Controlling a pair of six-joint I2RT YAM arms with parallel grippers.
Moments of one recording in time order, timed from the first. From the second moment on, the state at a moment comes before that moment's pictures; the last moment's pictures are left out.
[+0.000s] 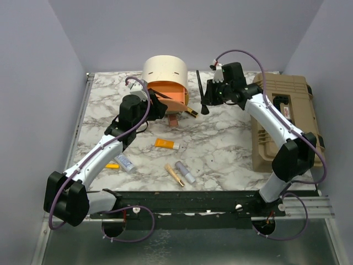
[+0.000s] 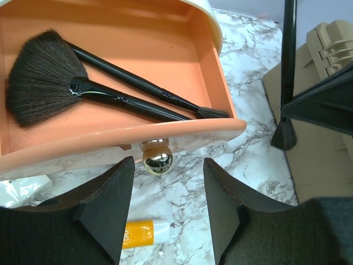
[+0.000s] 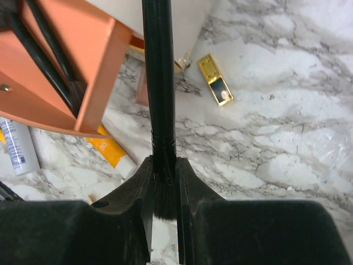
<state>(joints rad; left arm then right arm) -0.43 1.23 0.90 0.07 0.05 -0.49 0.41 1.68 1.55 -0.58 -0.25 0.21</state>
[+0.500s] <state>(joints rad) -0.43 1.23 0.90 0.07 0.05 -0.48 0.47 1.93 2.11 -0.89 -0.30 -0.13</state>
